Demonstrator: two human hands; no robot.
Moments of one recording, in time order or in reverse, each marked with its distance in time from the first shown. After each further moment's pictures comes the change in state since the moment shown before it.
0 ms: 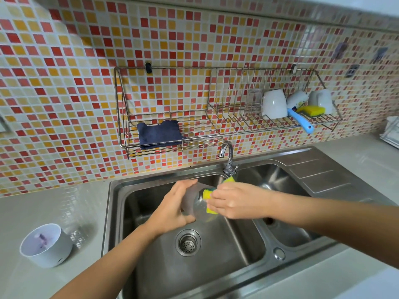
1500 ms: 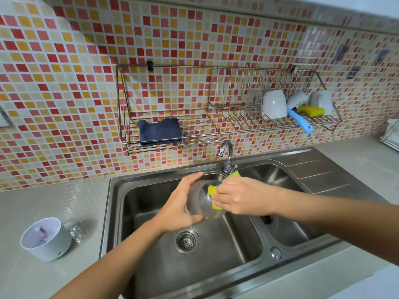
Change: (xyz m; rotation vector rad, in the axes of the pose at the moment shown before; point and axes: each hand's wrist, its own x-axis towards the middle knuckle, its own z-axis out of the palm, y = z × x) left_hand 0.006 0.023 0.011 -0.171 0.004 -0.073; right_hand -0.009 0.007 -0.013 0.105 -0.057 0.118
